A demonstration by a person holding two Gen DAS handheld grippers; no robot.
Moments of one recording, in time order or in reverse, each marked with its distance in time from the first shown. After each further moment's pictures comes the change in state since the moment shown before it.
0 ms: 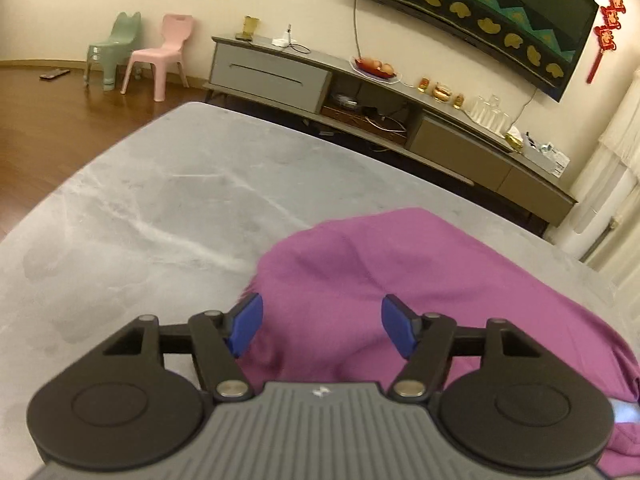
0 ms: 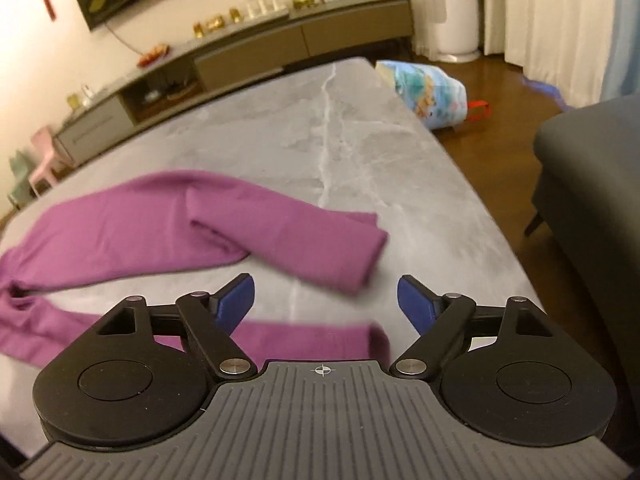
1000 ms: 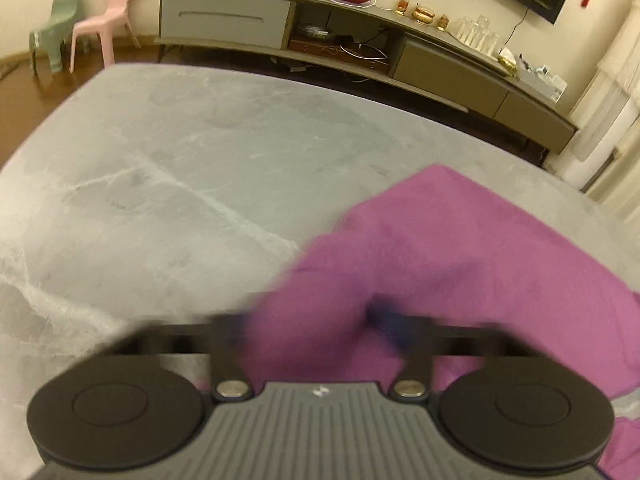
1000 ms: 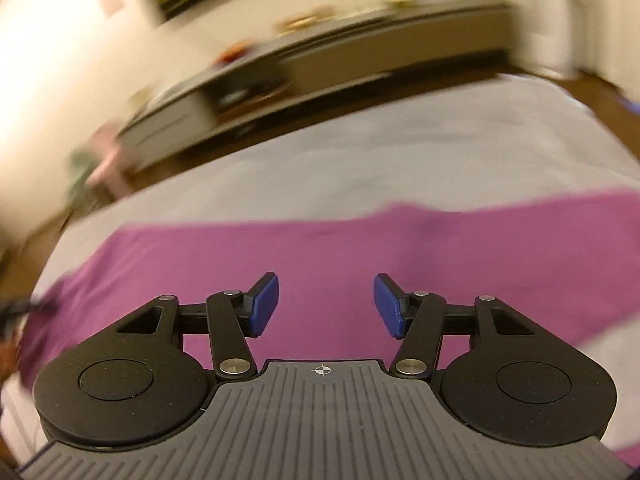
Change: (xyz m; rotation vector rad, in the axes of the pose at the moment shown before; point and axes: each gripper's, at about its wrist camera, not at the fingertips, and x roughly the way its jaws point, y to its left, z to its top) left arm 0.123 -0.031 0.044 0.184 0.179 -0.059; right arm 0.089 0.218 0.067 -0.085 -0.032 0.260
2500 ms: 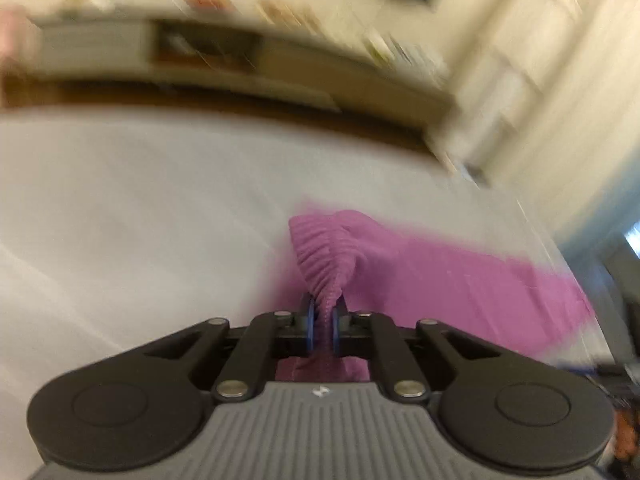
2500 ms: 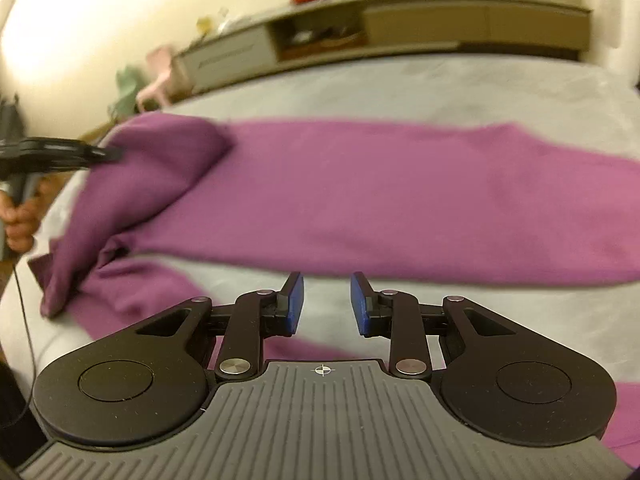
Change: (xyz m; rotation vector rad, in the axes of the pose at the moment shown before) left arm -0.032 -0.077 0.030 0.004 -0.123 -0.164; right arm -0.035 0.037 -0.054 -0.144 0.088 0.039
